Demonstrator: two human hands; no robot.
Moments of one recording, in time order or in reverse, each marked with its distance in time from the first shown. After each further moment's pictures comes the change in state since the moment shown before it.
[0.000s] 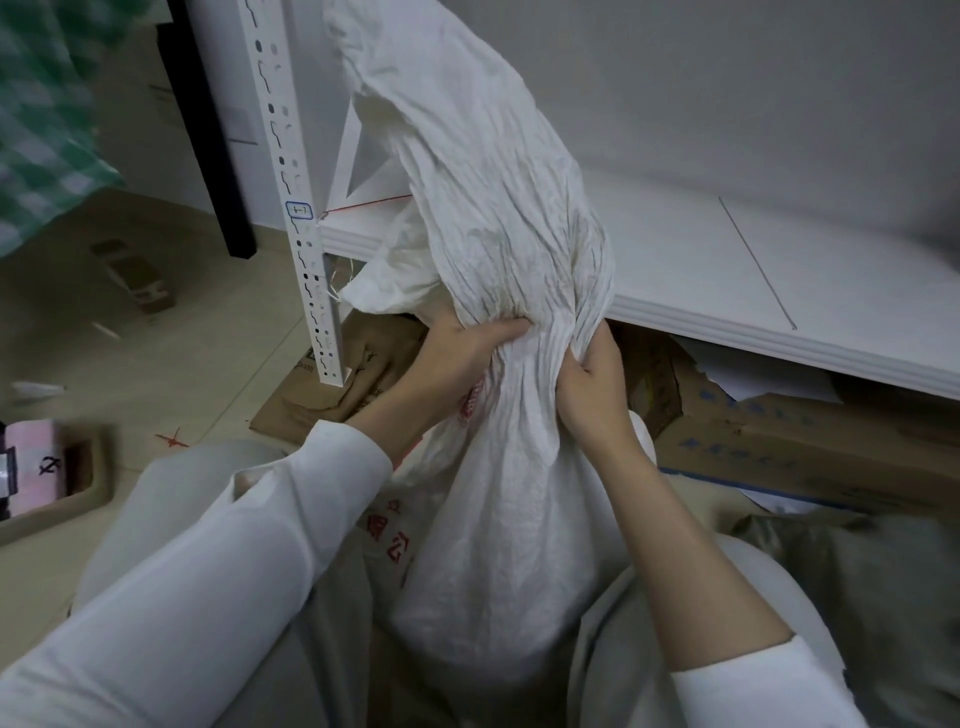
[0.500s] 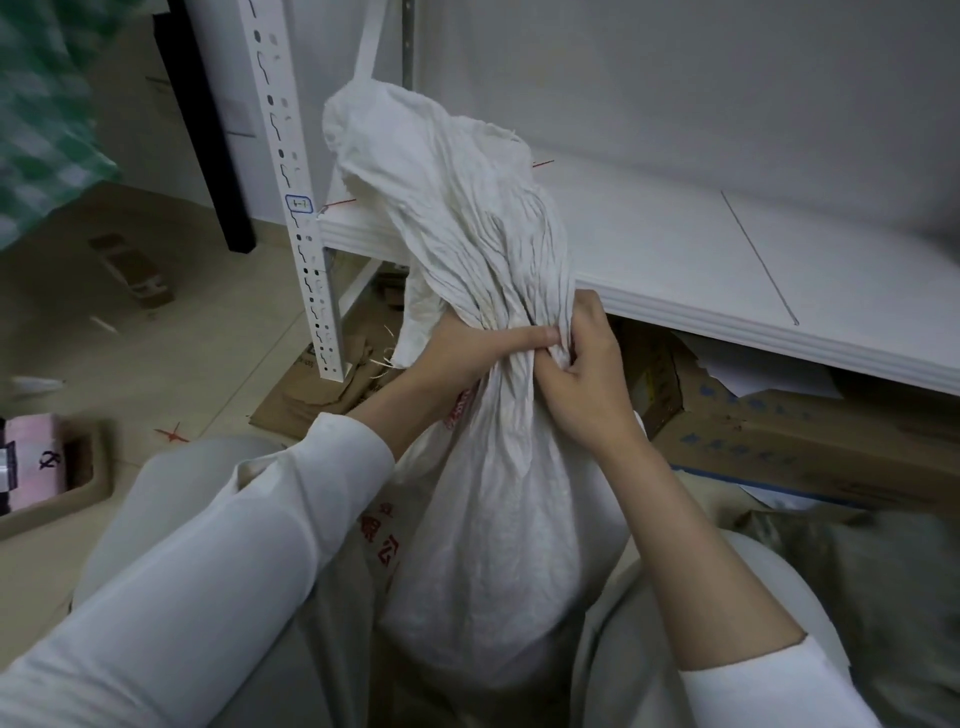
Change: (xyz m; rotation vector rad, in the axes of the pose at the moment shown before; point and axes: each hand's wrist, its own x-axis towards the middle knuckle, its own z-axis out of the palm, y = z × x) left_hand 0.005 -0.006 0.000 0.110 -0.049 -0.026; right_hand 0.002 -0.005 0.000 -0.250 -0.095 -0.265
